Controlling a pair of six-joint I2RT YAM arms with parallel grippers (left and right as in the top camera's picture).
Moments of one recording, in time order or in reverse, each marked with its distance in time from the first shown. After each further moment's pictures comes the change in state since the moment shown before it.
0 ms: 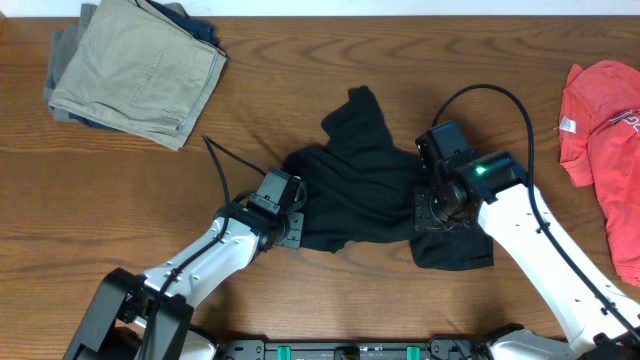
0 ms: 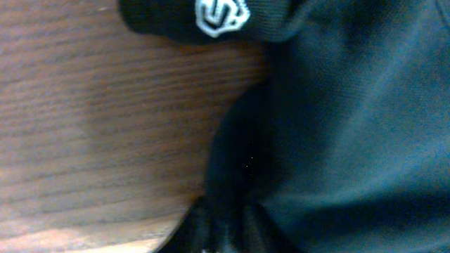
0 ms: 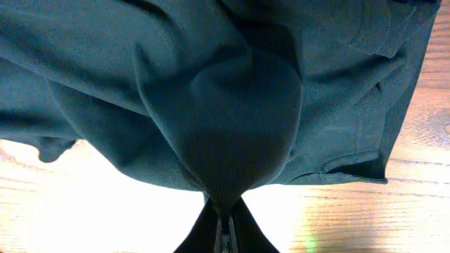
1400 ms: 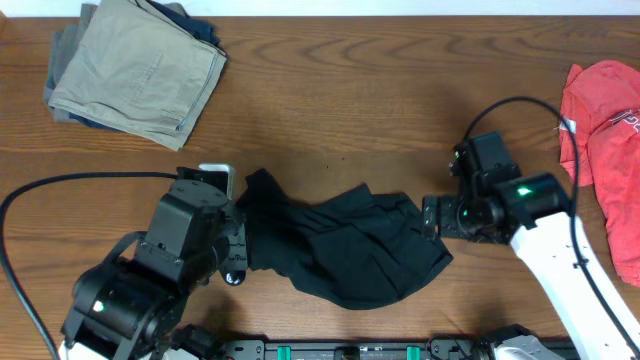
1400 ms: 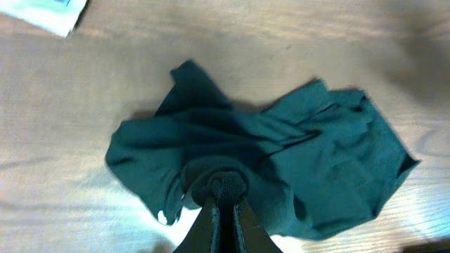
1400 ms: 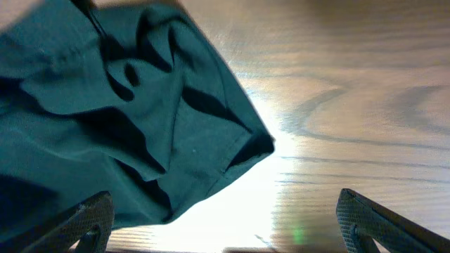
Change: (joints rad) left arm 0.000 -0.613 0.544 -0.873 -0.145 -0.116; right arm -0.117 -0.158 -0.107 -0.008 -0.044 -0.086
